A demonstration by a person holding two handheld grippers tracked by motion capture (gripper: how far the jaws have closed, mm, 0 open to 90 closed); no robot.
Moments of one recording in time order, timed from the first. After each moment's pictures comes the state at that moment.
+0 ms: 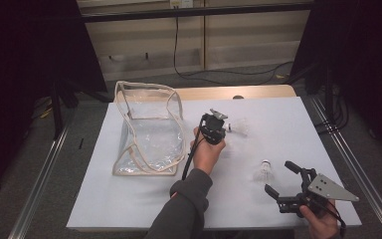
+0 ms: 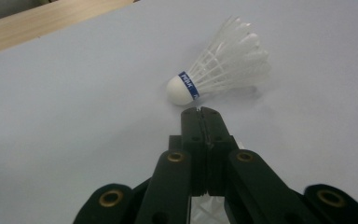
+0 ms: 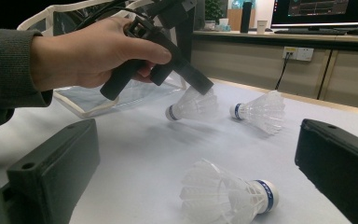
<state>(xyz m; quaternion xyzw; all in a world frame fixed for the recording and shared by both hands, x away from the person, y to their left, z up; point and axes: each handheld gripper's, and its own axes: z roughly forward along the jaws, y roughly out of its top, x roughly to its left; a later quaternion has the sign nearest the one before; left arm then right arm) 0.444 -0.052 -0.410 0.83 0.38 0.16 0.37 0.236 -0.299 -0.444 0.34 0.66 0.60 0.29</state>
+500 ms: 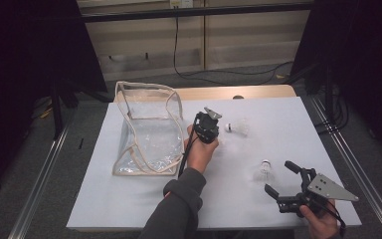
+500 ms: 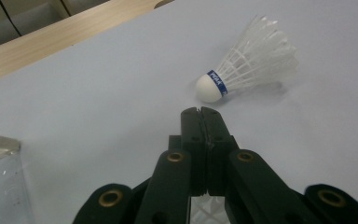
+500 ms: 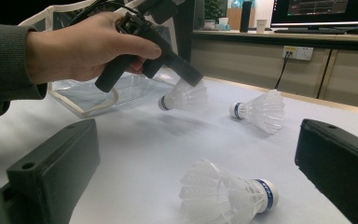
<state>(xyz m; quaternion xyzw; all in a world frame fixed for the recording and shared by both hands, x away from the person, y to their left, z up) 0.447 -0.036 -0.407 0.83 0.37 0.19 0.36 0.236 -0.299 -0.445 0.34 0.66 0.60 0.29</state>
